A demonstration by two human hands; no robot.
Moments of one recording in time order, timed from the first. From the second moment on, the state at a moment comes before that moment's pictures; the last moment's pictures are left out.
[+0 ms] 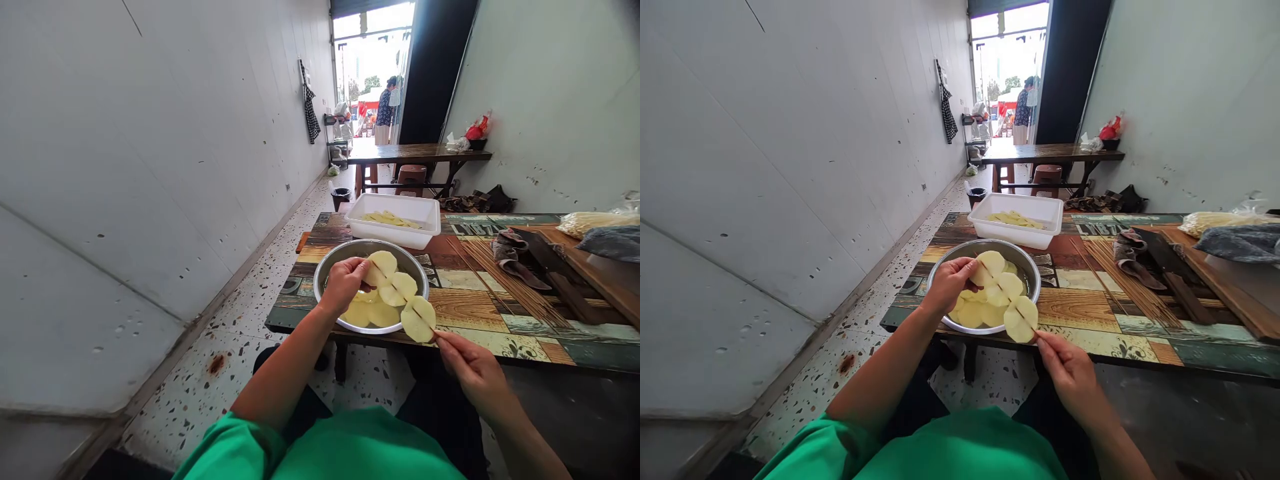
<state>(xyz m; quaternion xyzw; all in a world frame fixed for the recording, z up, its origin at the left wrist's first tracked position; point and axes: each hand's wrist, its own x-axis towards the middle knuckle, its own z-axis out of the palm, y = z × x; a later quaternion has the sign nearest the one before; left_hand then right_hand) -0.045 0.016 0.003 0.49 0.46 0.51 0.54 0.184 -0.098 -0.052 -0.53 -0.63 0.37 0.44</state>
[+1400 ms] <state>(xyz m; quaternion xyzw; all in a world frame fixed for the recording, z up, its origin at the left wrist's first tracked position) -0.065 -0.002 -0.019 0.78 0.56 0.15 0.24 0.236 0.205 0.020 -0.69 -0.71 -0.09 0.13</state>
